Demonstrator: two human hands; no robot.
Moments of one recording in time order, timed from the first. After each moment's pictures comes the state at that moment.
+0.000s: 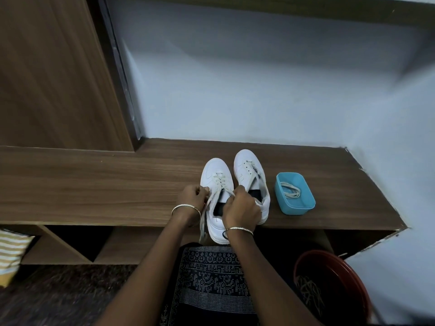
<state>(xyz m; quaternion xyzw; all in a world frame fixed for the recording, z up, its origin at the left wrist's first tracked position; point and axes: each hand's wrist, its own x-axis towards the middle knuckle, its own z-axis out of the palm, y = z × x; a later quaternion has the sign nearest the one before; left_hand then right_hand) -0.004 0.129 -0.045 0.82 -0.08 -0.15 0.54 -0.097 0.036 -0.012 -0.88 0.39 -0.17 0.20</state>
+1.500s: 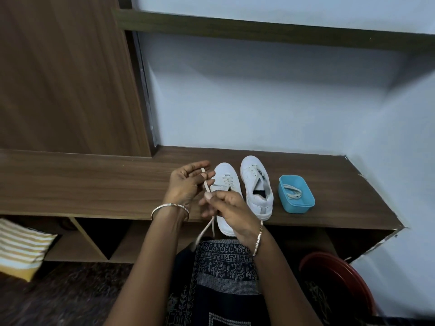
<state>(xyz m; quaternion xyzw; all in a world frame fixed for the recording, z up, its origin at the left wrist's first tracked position) -0.071 0.187 0.084 0.54 -0.03 -0.18 0.82 -0.159 0.080 0.060 -0.70 0.07 -0.01 0.72</state>
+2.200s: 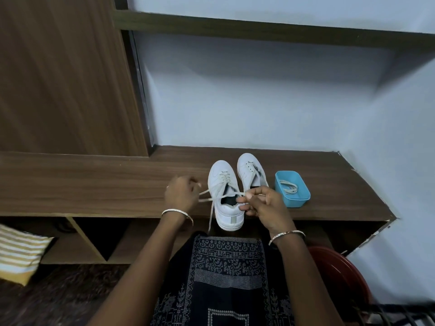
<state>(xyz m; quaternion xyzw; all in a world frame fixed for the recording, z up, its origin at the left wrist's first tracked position) -0.062 0.199 0.035 0.92 -0.15 0.04 0.35 -0.197 0.022 0.045 -0.69 0.20 -0.14 0.68</state>
